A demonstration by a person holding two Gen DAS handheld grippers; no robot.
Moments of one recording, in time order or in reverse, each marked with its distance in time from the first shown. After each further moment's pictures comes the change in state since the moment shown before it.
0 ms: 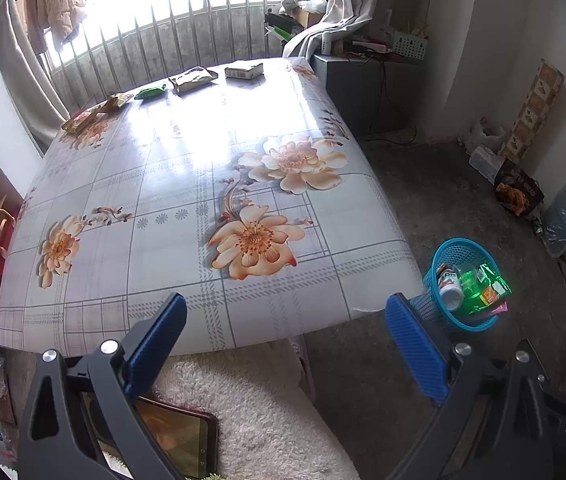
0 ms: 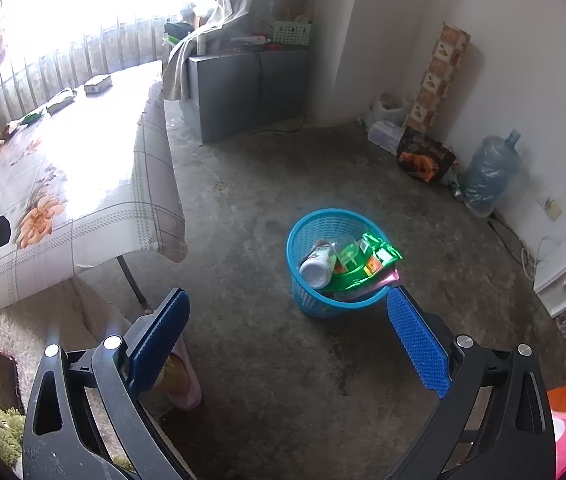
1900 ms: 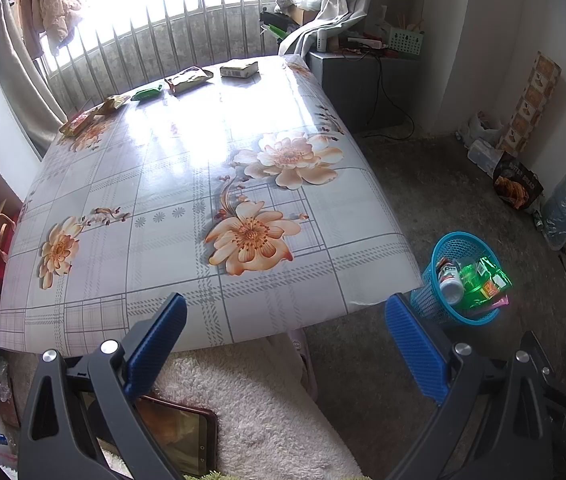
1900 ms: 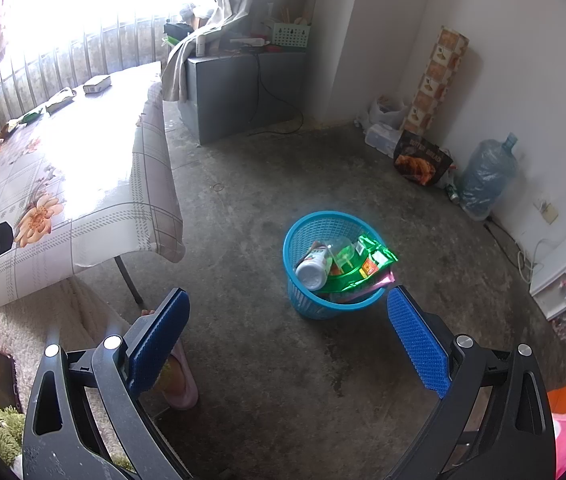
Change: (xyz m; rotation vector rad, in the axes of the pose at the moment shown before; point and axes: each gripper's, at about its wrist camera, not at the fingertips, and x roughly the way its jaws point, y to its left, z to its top) left arm -0.001 -0.003 -0.002 0.008 0.005 -0.001; right arm -0.003 -0.002 0.000 -0.011 -0.007 -0.008
